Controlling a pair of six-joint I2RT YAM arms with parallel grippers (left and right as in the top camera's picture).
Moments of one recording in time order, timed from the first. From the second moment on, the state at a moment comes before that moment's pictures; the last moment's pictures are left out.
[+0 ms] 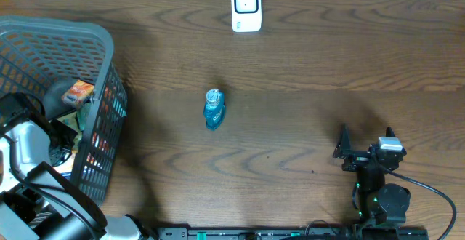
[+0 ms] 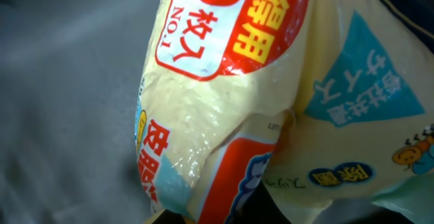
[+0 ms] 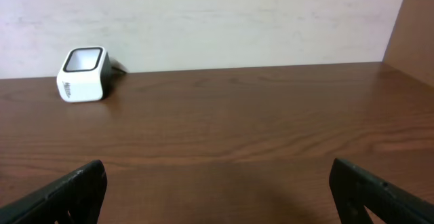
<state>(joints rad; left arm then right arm) 0.71 1.62 0.99 -0.72 -0.09 -0.32 -0.03 0.01 0.01 -0.07 0.04 0.05</state>
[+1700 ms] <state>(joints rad) -0.70 1.66 1.15 -0.14 0.18 -0.56 -0.03 0.01 0.01 -0.07 0.04 0.05</state>
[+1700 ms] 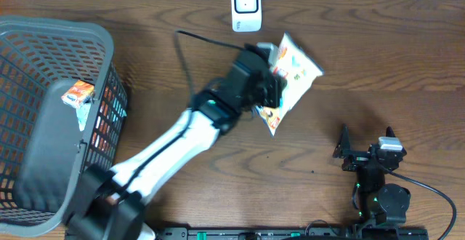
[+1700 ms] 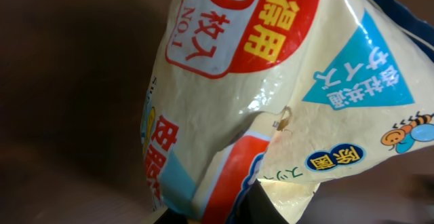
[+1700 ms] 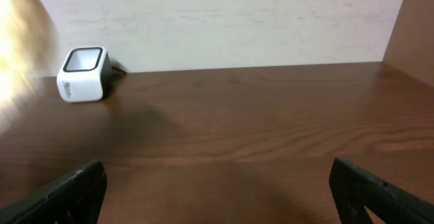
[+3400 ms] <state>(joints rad) 0.35 1.42 1.61 -1.03 -0.26 -0.49 -0.03 0.01 0.01 -0.07 0.04 0.05</state>
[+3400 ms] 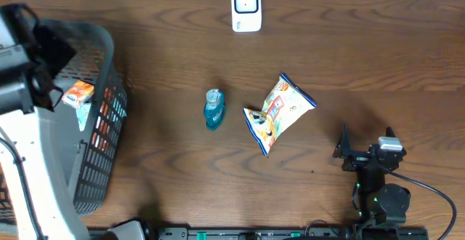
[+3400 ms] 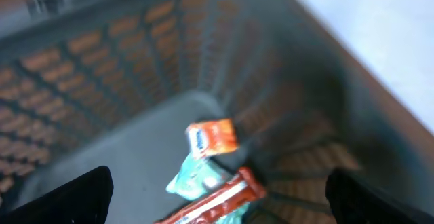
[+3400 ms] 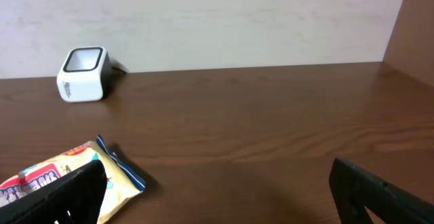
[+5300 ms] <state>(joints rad) 0.52 1.04 1.40 -0.74 0.30 -0.45 -0.03 0.01 0.01 -0.07 0.04 0.05</state>
